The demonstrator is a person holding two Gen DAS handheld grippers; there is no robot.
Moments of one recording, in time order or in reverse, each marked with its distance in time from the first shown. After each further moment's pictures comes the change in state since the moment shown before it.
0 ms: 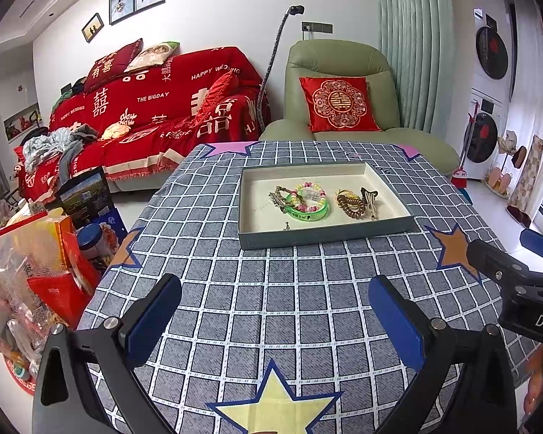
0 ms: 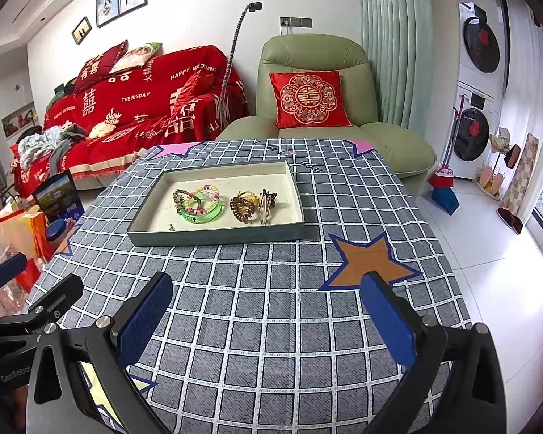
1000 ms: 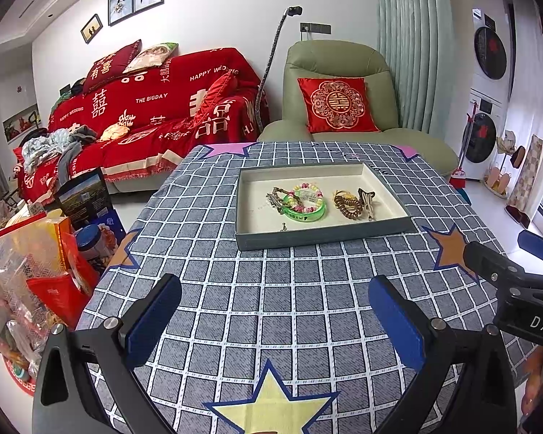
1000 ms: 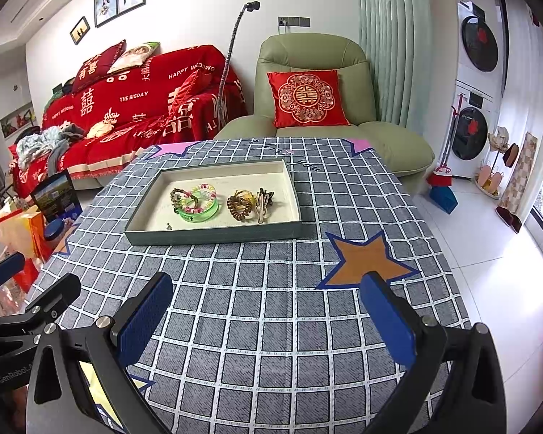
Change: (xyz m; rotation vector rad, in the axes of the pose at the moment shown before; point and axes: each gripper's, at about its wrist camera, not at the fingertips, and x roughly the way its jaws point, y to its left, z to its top) left arm 0.001 0.000 -0.002 -0.005 0.002 -0.004; right arm 0.005 -0.002 -0.005 -0.002 0.003 -0.007
